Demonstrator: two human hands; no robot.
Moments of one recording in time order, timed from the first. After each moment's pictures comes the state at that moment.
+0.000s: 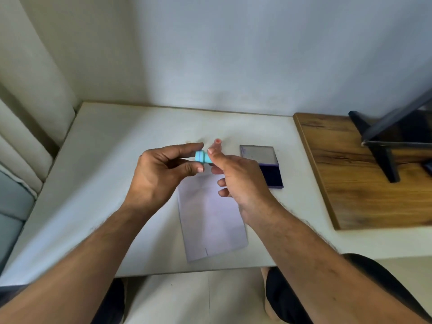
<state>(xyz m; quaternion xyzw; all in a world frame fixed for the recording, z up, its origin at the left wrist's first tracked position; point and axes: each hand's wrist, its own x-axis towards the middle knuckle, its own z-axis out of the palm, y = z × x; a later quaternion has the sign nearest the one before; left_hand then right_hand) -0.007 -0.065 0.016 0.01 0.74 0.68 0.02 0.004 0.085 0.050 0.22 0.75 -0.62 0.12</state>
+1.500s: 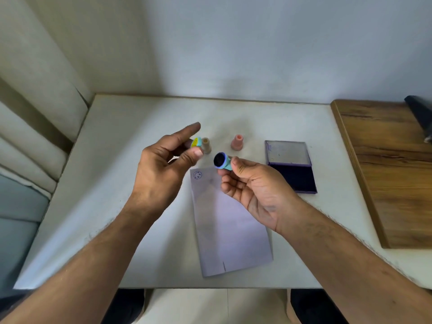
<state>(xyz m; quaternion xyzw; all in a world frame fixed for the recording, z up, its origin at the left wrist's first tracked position) -0.029 -0.076 -0.003 -0.03 0.73 0.68 -0.02 -0.025 0.097 0.008 0.23 0.47 -0.82 0.24</state>
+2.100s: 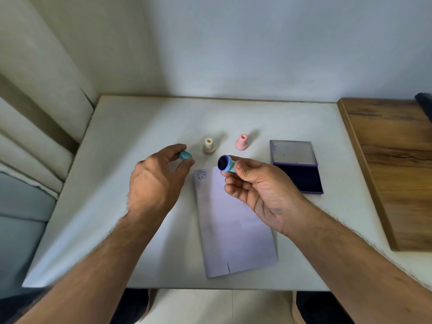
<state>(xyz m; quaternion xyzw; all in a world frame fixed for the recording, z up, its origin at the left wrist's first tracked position) -0.029 -0.090 -0.027 -0.14 0.92 0.35 -0.06 -0.024 0.101 0.005 0.21 0.48 -0.82 0.25</state>
